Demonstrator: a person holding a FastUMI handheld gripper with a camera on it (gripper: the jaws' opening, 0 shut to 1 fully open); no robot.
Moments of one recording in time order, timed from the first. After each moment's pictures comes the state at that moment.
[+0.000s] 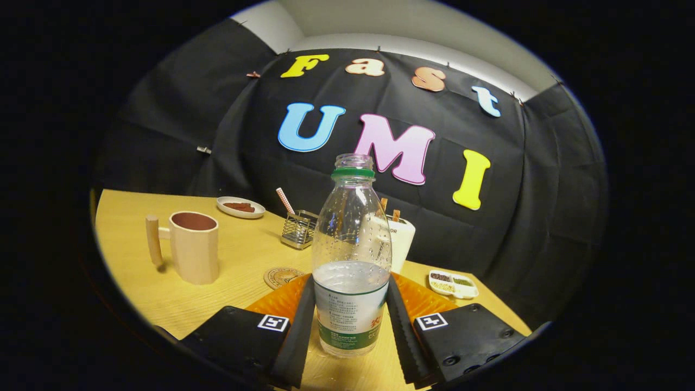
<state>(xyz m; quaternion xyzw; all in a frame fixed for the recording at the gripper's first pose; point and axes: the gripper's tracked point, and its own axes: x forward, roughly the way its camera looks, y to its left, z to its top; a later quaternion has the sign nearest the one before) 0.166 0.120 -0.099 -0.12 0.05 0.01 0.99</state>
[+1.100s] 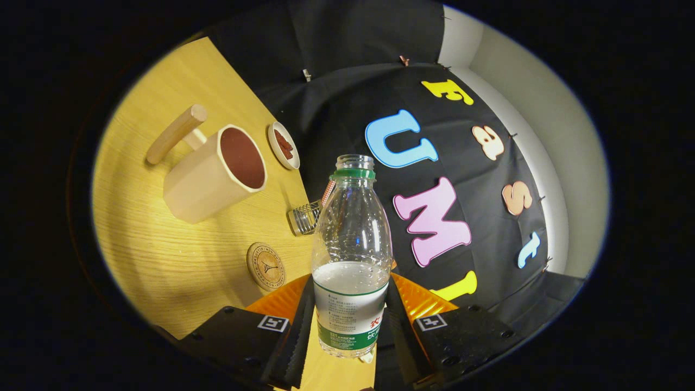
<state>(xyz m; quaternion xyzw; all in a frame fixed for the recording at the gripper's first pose) 0.200 0.200 -0.079 -0.53 0.03 0.06 0.85</state>
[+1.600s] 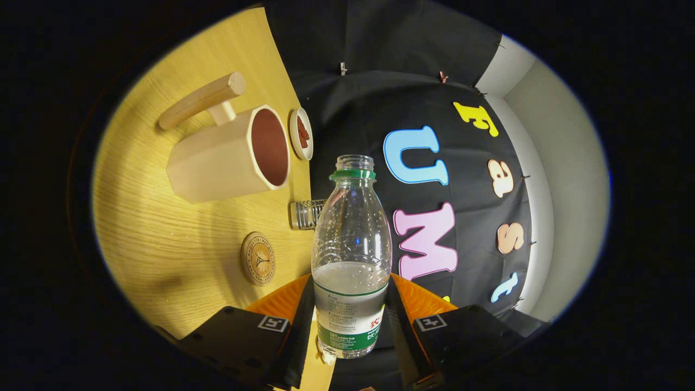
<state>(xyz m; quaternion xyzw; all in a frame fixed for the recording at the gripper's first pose) 0.208 0.219 -0.082 -0.62 0.02 0.05 0.78</state>
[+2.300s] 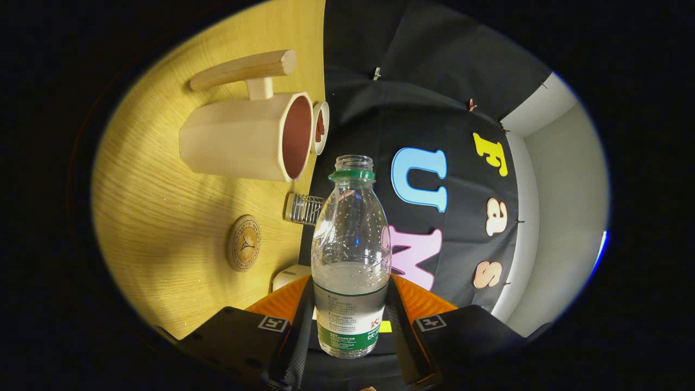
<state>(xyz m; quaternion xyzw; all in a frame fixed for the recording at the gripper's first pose) 0.211 0.228 -0.075 -0.71 0.00 0.05 0.70</state>
